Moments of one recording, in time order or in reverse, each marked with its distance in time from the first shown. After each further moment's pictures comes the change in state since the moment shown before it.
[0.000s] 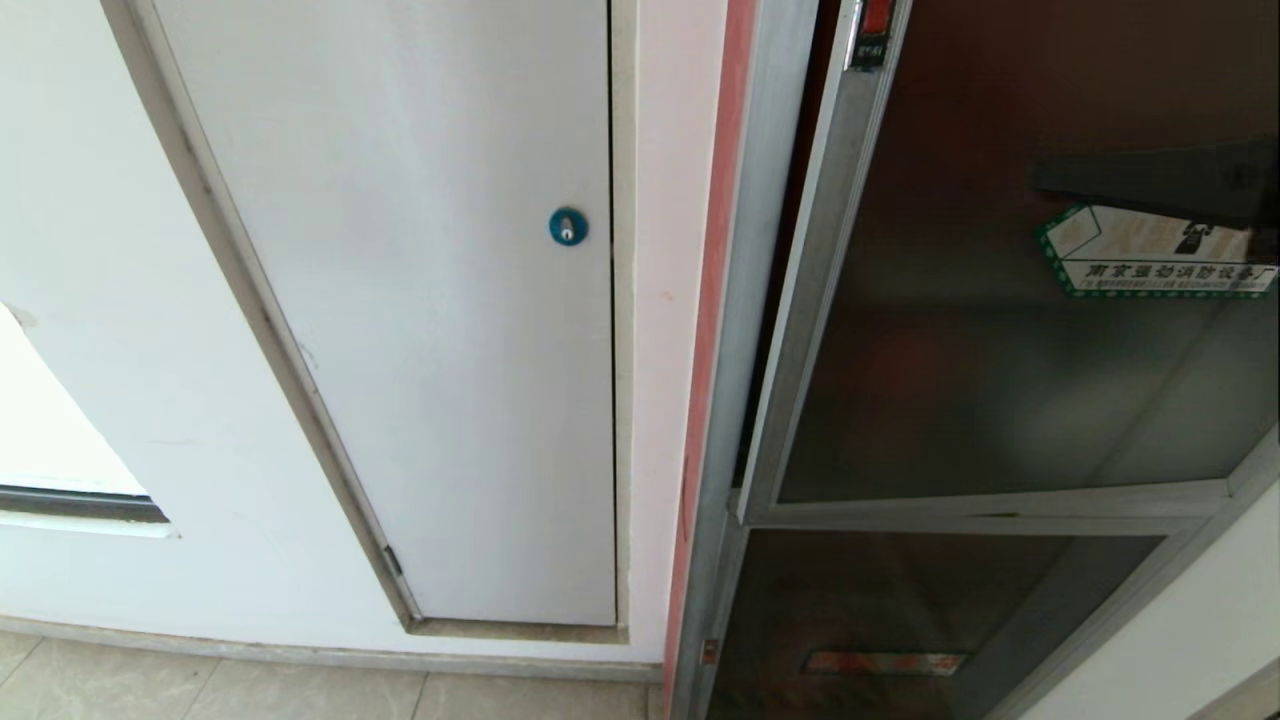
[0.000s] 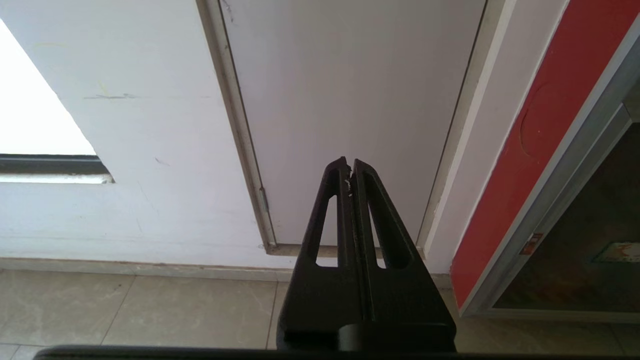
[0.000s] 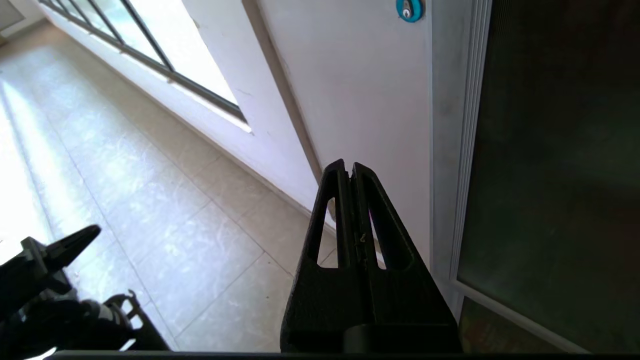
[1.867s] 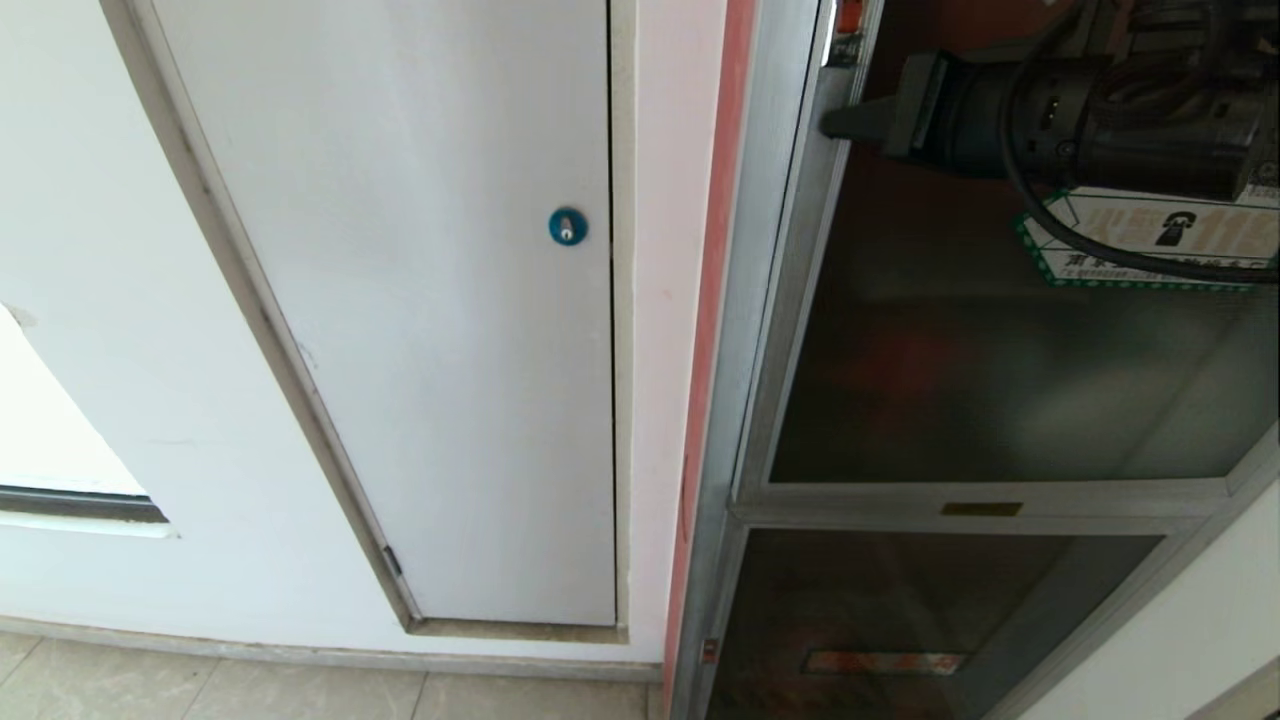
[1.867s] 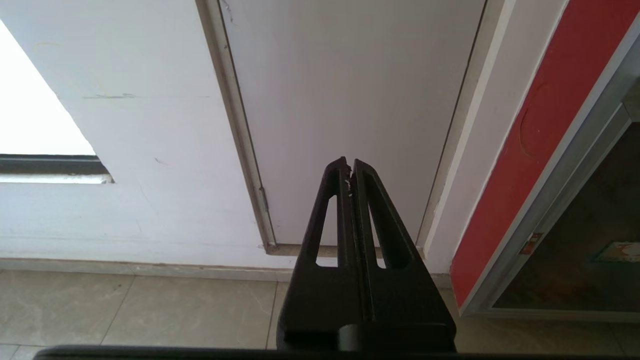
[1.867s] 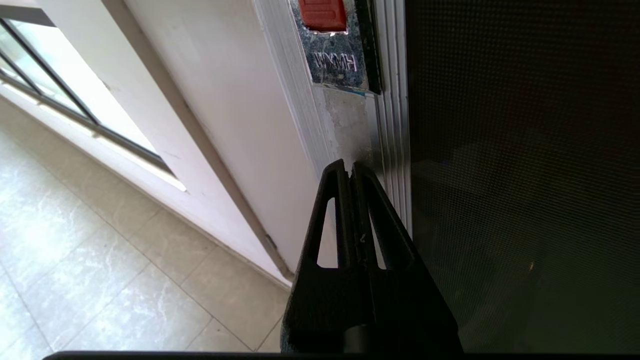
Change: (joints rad) left arm 0.000 0.000 0.000 0.000 0.000 0.000; right arm -0.036 0.486 -0.417 -0.126 -0.158 -0.003
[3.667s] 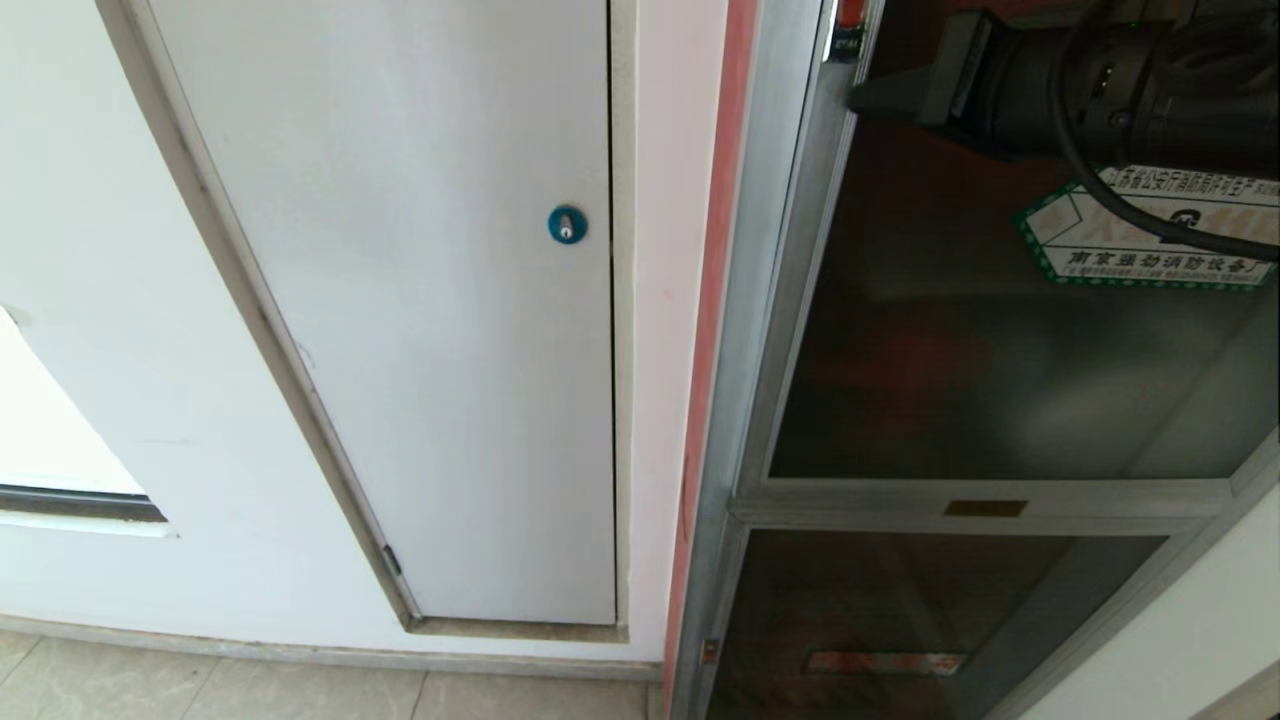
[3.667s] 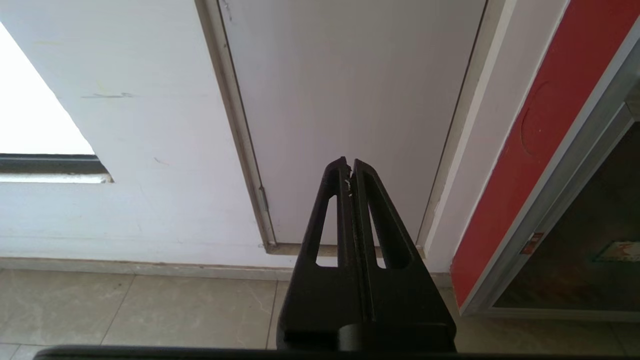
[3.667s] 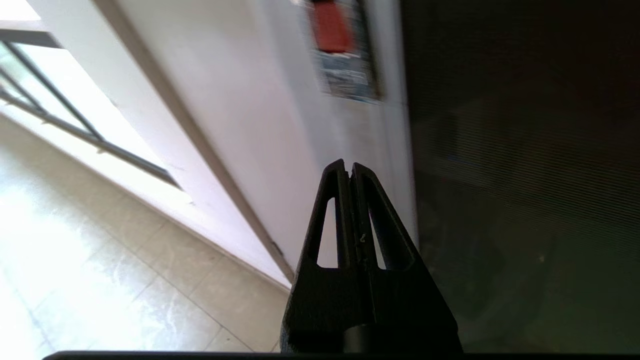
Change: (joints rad) left arm 0.000 0.000 0.000 0.000 0.000 0.000; right arm 0.028 -0.067 0.009 0.029 -0.026 0.035
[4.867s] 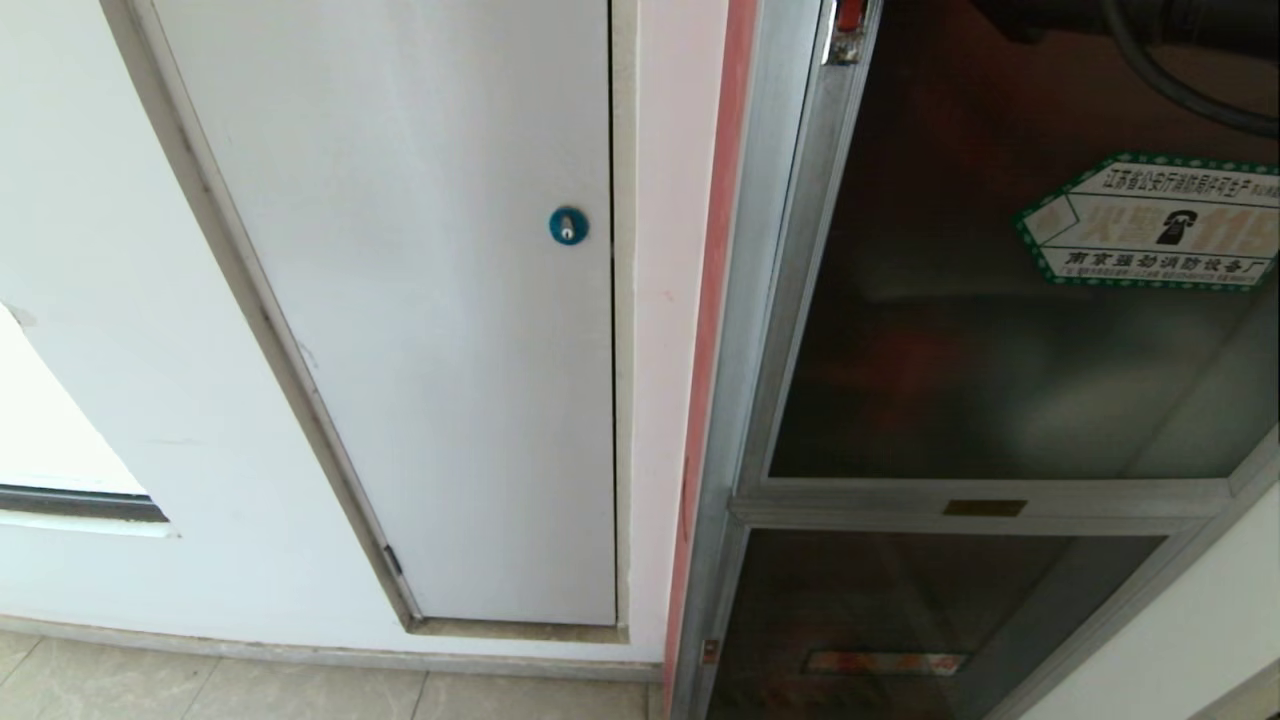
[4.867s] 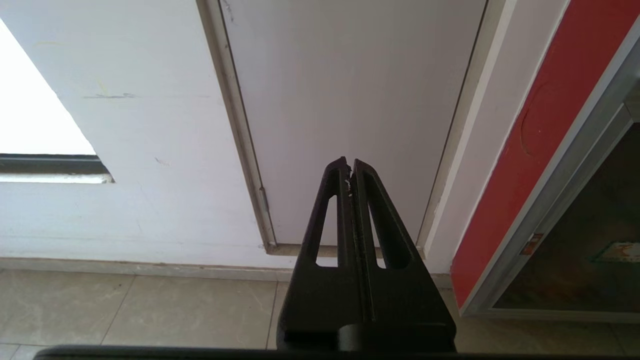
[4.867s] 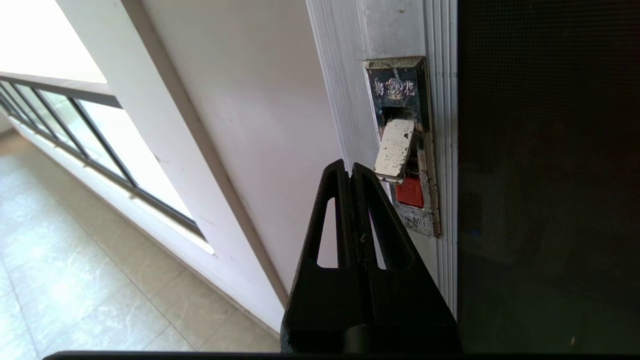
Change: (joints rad) left arm 0.000 0.000 0.000 0.000 0.000 0.000; right arm 0.039 0.053 -0.230 0.001 0.003 0.011
